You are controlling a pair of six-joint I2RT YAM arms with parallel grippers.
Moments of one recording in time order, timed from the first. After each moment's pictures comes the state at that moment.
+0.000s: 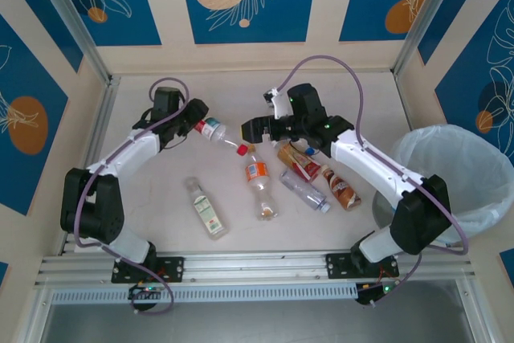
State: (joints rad) left arm -0.25 1.55 1.10 -0.20 0.15 -0.88; right arm 0.58 1.48 1.25 -0.40 -0.51 0.39
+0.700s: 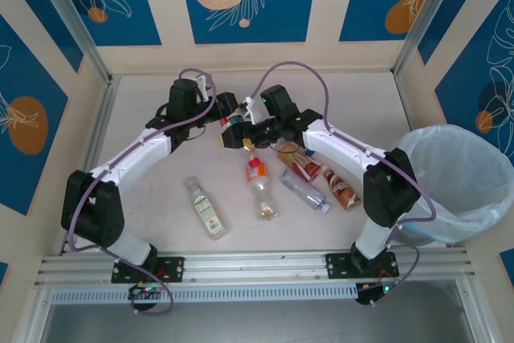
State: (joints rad) left arm -0.41 1.54 1.18 -0.08 0.29 -0.66; right arm 0.65 1.72 1.37 -0.41 -0.71 0.50
